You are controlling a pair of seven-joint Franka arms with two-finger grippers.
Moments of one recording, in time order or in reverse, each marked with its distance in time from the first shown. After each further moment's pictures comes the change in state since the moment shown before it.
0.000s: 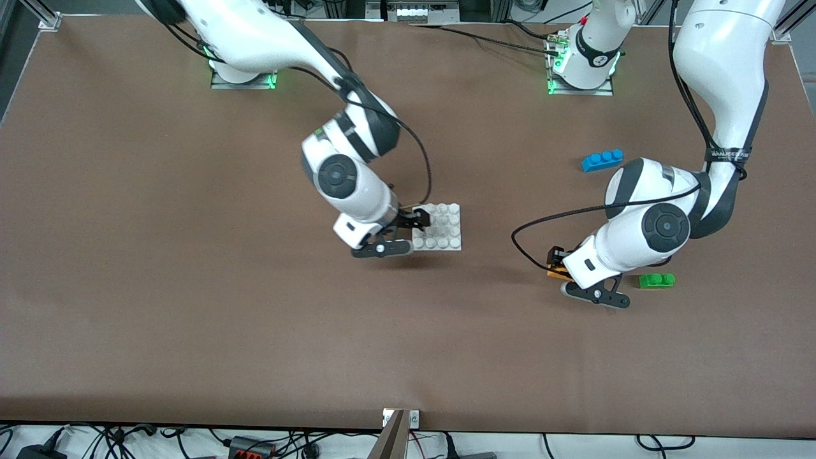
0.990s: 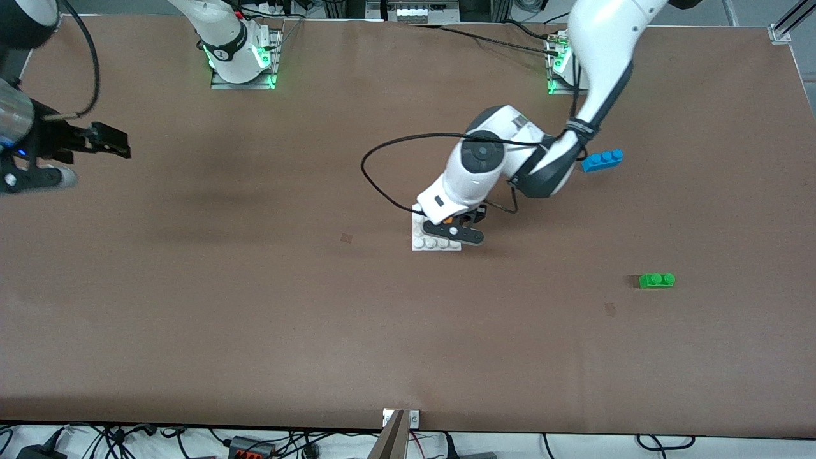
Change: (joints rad) left arm -0.448 0.029 0.019 -0.022 0.001 0.112 -0.481; right arm -0.576 -0.599 -0.029 -0.192 -0.259 -0.580 -0.541
